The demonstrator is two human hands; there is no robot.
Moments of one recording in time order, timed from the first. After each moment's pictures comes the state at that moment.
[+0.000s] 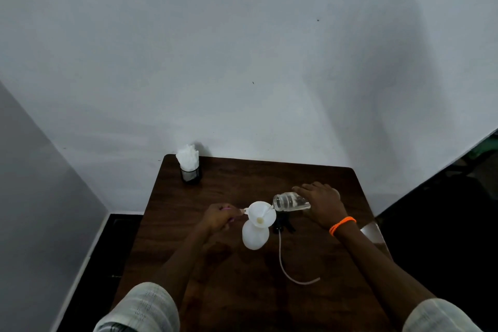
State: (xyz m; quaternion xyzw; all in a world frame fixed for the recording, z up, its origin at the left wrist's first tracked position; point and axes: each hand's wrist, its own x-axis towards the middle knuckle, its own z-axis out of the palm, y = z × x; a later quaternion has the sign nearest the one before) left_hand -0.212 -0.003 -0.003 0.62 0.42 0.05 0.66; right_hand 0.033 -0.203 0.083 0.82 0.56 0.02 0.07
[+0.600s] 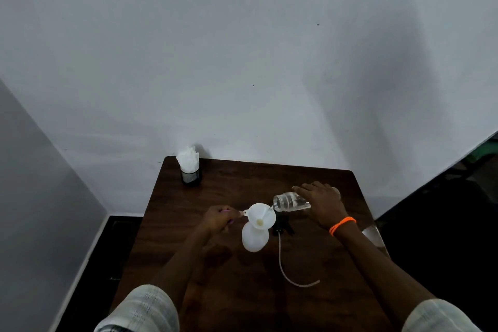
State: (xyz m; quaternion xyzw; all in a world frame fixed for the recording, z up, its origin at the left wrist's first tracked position) left_hand -0.216 -0.004 -0.001 0.61 0.42 0.04 0.67; right_hand 0.035 -0.201 0.089 0.82 0.57 0.02 0.06
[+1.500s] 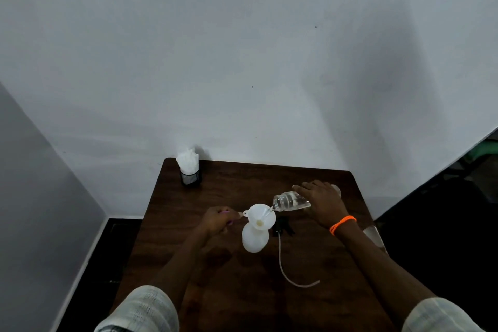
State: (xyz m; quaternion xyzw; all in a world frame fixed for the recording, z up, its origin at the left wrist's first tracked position) left_hand -0.219 -0.005 0.003 0.62 0.42 0.04 0.66; right_hand 0.035 -0.203 0.094 0.81 0.58 0.03 0.04
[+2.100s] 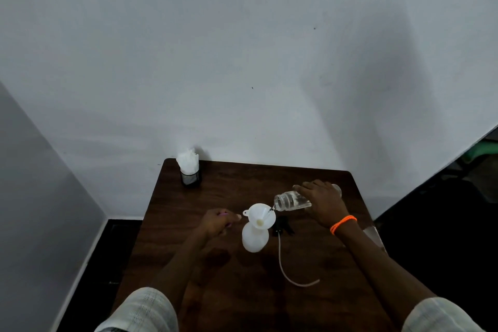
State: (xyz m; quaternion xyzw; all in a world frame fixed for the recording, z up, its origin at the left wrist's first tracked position) left_hand -0.225 -0.008 0.000 0.61 0.43 0.04 0.67; right_hand 0.034 -0.206 0.097 0.81 0.58 0.03 0.03
